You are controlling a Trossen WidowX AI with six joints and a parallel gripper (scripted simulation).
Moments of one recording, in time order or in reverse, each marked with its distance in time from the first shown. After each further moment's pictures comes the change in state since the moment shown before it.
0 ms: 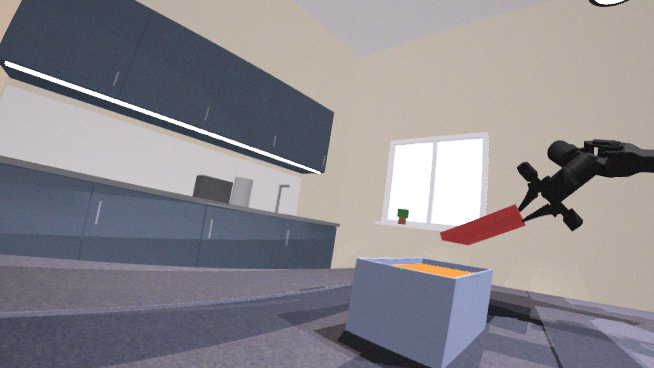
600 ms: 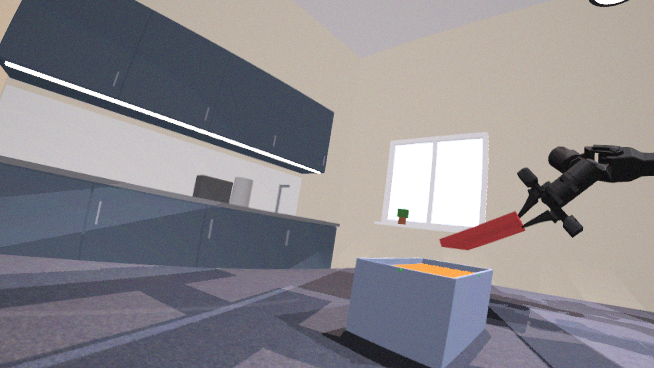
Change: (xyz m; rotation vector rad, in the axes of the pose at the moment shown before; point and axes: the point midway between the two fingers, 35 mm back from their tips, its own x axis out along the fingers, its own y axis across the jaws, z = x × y) arm 0.009 -0.011 0.001 0.001 -0.001 0.002
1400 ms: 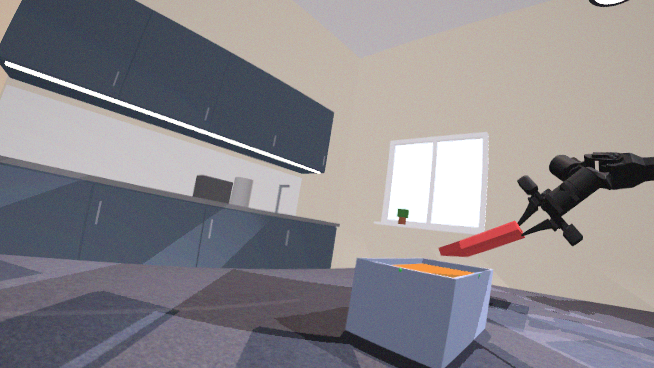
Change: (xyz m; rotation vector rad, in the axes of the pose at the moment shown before) arm 0.012 -0.014 0.000 0.001 -0.001 0.001
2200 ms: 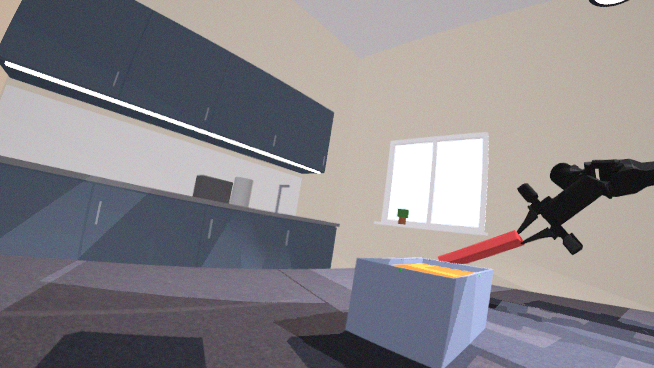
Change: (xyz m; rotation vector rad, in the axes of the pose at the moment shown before) arm 0.012 -0.014 0.000 0.000 -0.001 0.001
